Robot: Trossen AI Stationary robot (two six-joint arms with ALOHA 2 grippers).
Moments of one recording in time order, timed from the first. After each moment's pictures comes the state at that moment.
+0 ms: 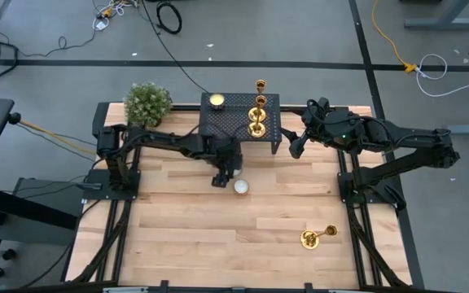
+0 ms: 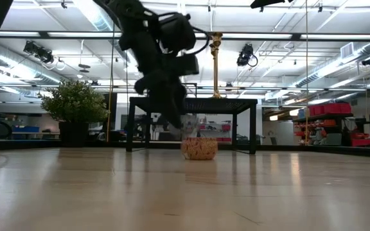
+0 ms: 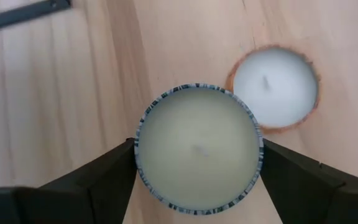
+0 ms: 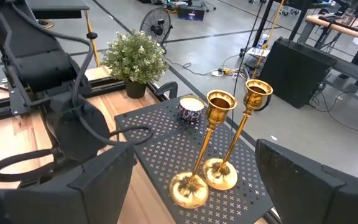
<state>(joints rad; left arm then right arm) 0.15 1.84 1.24 -0.43 0.04 0.38 0.01 1.10 1.28 -0.61 0.59 0.12</state>
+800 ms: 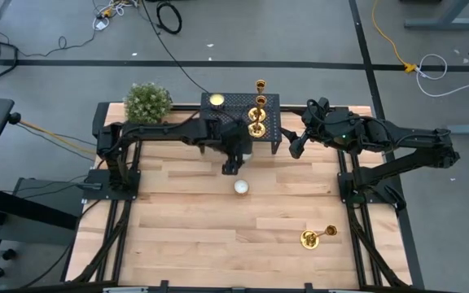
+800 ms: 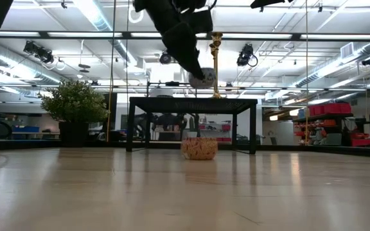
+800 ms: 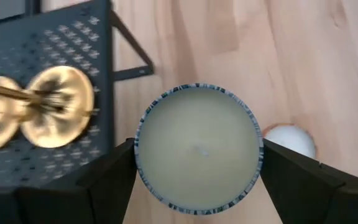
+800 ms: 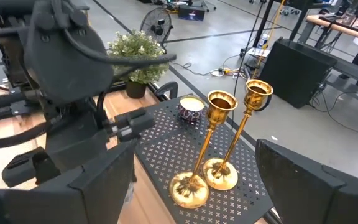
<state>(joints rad) 0.15 1.84 1.60 -0.70 -0.06 0.33 0.01 1.10 1.28 -0.61 0.58 0.12</state>
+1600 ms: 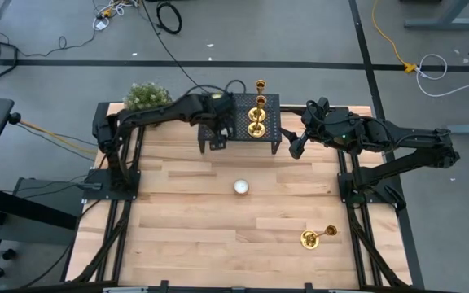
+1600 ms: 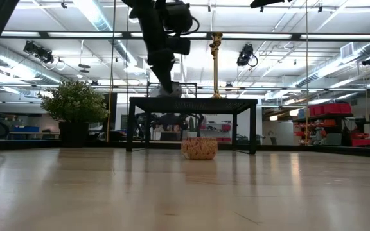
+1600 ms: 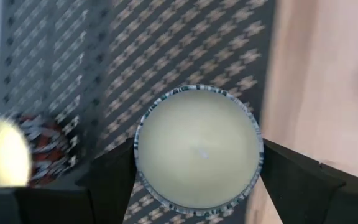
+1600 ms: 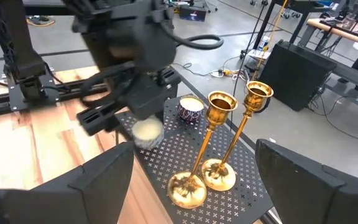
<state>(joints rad) 0.37 1.84 1.65 -0.97 -0.18 0.32 0.01 1.10 1.28 -0.61 0.58 0.09</state>
